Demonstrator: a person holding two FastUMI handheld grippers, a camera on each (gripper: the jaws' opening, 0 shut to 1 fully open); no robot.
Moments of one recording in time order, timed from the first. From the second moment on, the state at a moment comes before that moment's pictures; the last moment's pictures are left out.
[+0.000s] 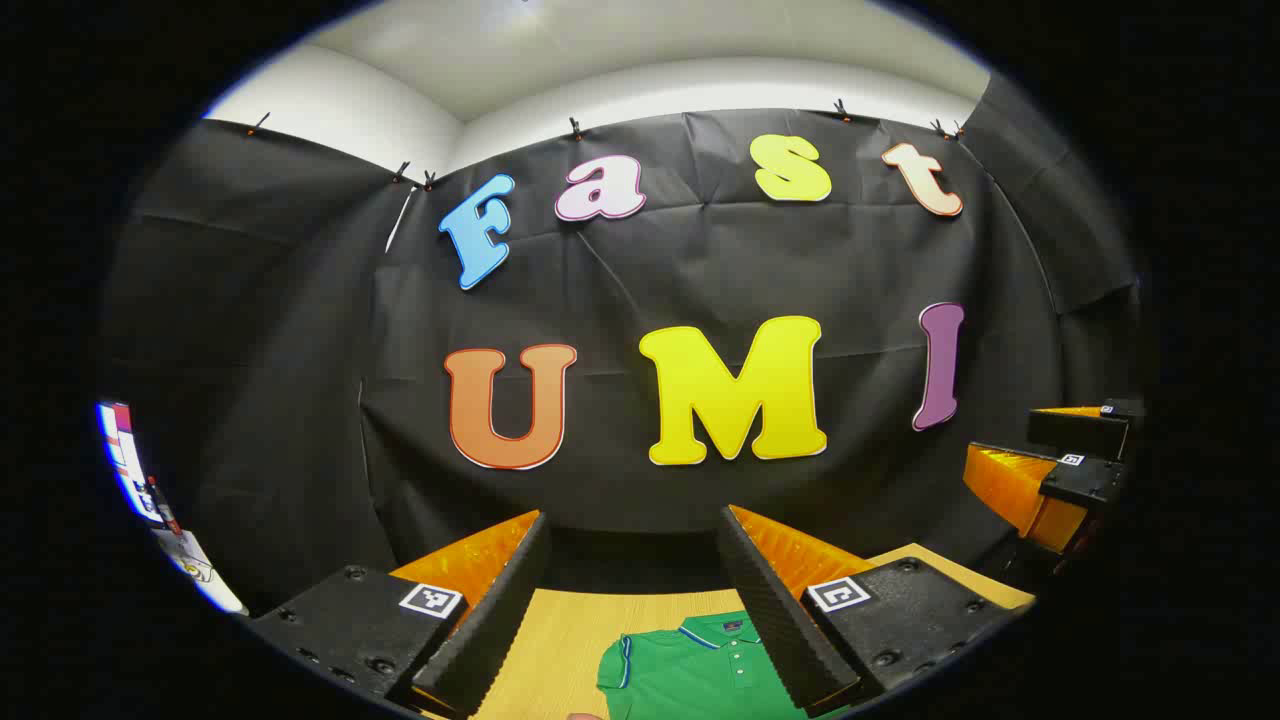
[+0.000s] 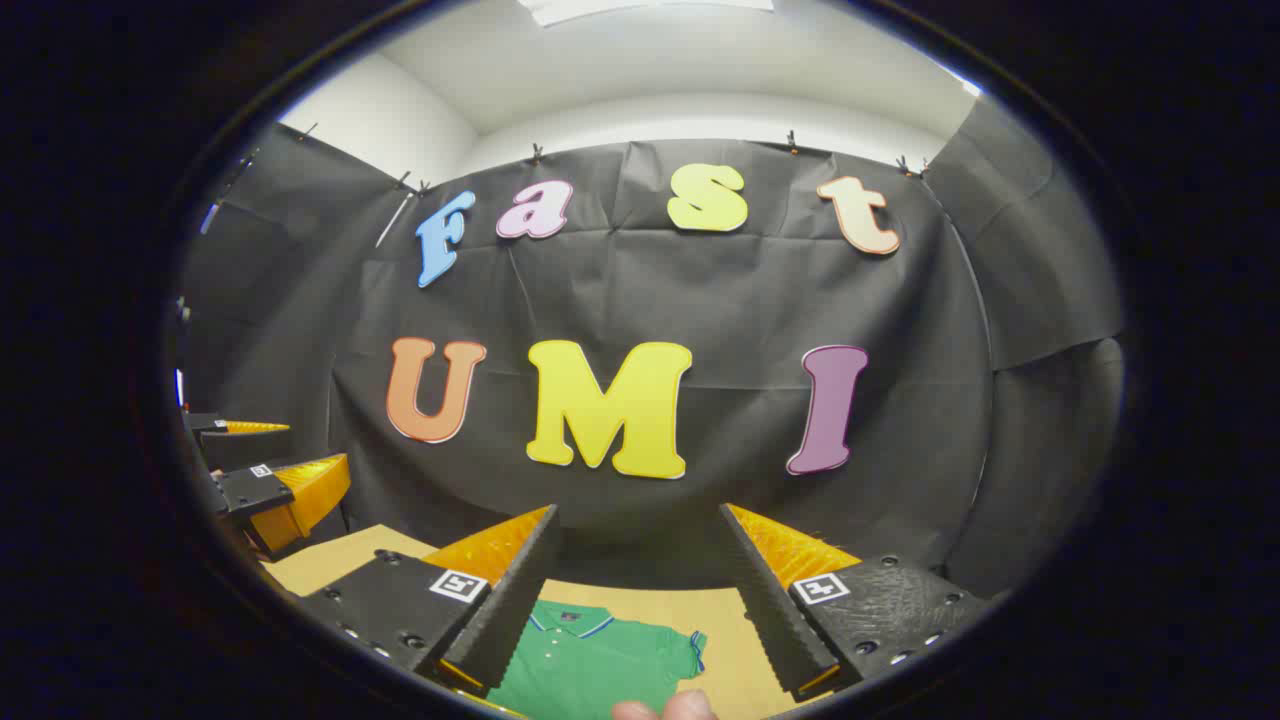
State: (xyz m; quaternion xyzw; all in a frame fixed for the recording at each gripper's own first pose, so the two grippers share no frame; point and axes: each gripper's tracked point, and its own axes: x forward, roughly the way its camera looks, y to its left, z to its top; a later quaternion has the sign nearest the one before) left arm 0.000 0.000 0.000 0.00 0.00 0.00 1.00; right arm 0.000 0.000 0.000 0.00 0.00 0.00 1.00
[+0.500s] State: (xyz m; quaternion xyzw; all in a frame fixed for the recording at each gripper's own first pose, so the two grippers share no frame) left arm 0.012 -0.015 0.008 0.01 -0.01 -0.01 1.00; right arm 0.012 -0.018 0.000 0.00 0.00 -0.02 1.00
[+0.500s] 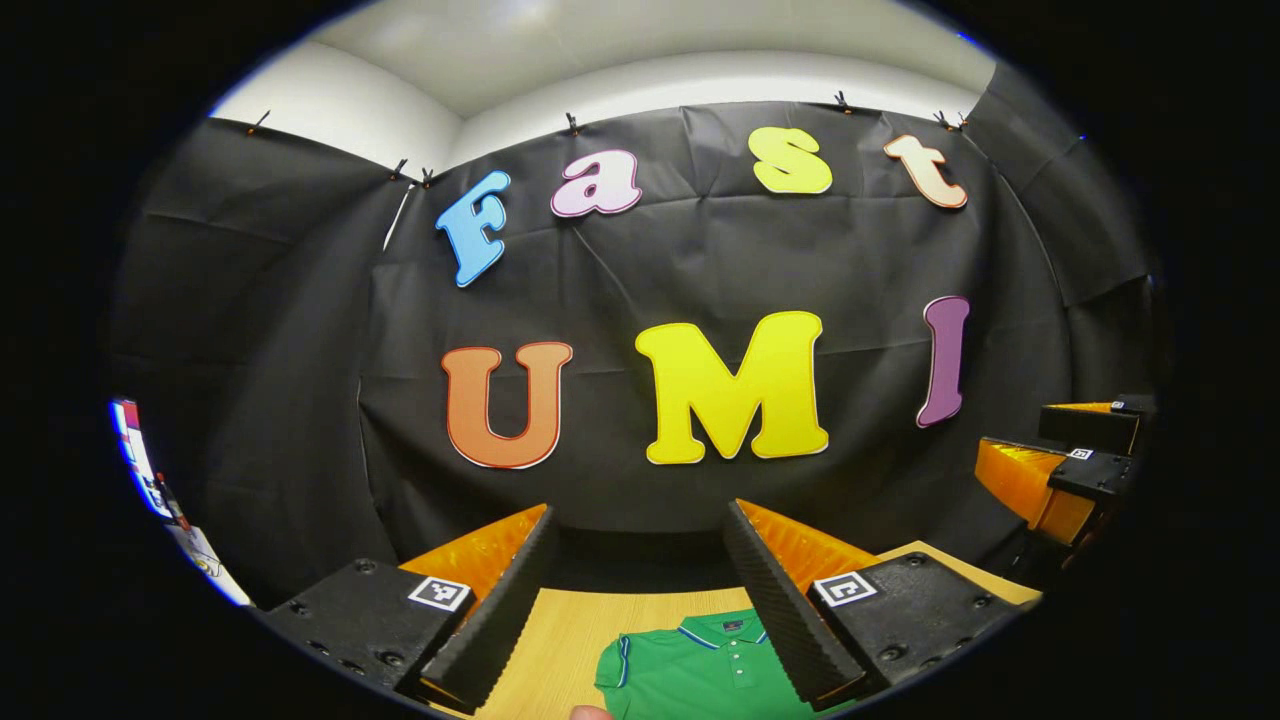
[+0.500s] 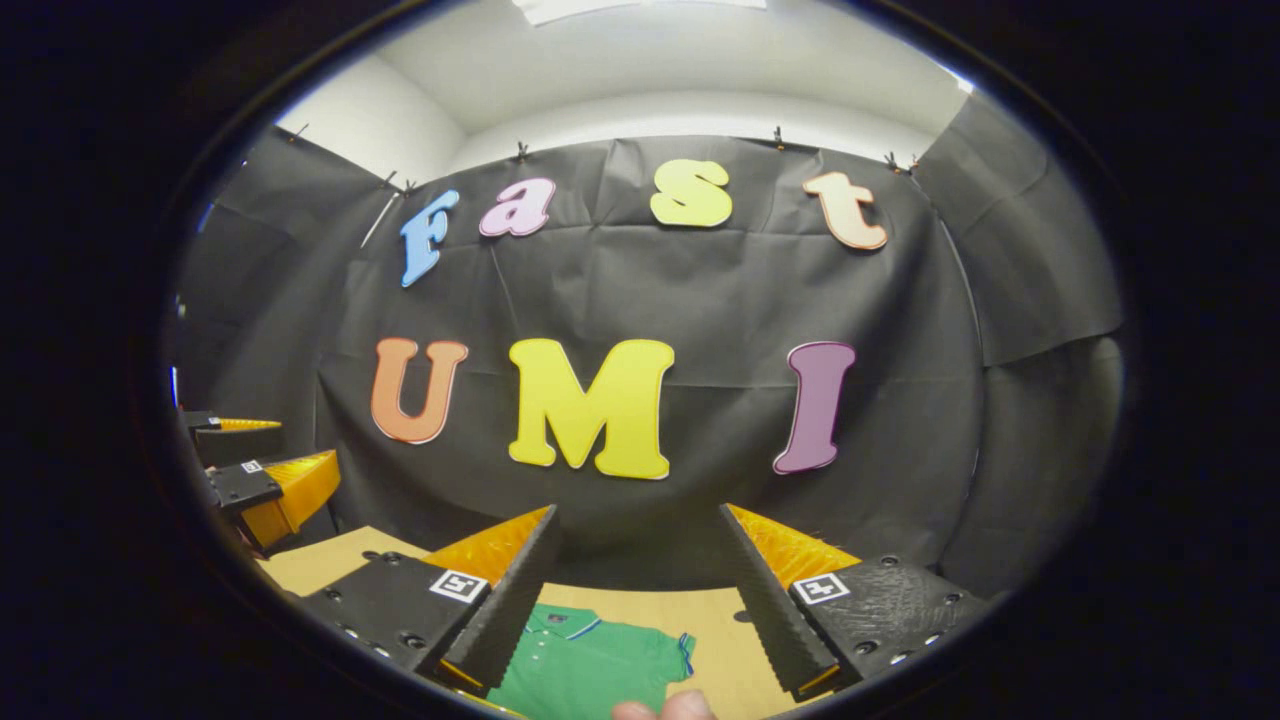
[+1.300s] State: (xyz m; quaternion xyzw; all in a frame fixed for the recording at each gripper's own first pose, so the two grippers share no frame) left arm 0.013 -0.027 -0.017 -0.01 0.02 -0.02 1.00; right arm 0.015 -0.063 -0.093 0.00 0.12 -0.05 0.99
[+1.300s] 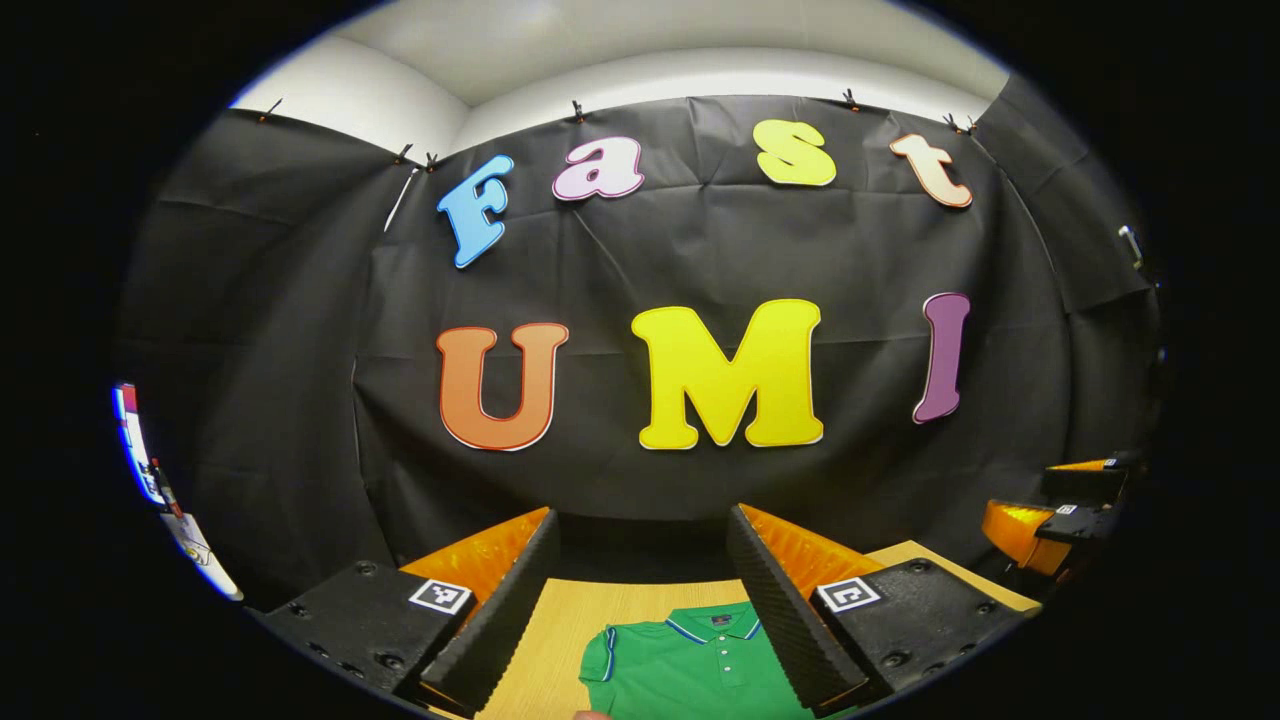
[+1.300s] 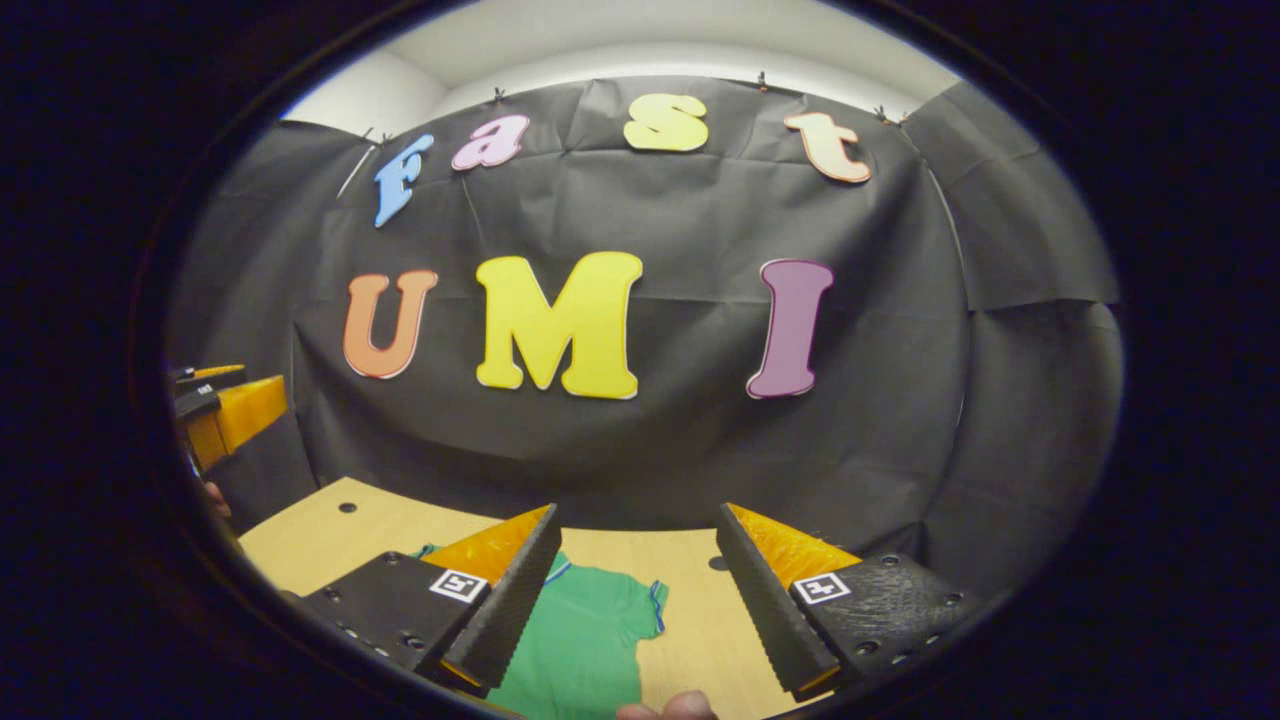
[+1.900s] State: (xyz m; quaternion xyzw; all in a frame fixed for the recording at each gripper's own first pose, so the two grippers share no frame) left arm 0.019 -0.037 -0.037 0.00 0.04 -0.01 1.00; right arm 0.049 -0.077 -0.210 -0.01 0.25 -0.02 0.97
